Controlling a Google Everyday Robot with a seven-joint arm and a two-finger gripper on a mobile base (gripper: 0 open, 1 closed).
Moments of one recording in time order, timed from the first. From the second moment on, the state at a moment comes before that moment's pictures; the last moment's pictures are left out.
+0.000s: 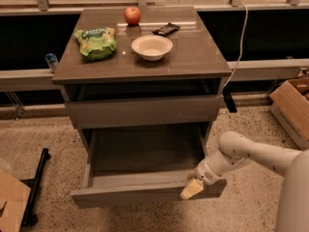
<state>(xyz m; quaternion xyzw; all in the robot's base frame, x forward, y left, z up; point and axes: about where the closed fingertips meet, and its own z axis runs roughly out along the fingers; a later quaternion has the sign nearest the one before) 0.488 -0.147 0.427 -0.46 0.83 0.31 0.08</state>
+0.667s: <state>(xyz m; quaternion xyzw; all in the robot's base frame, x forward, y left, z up) 0.462 -0.150 0.436 -0.47 0.82 0.32 0.06</state>
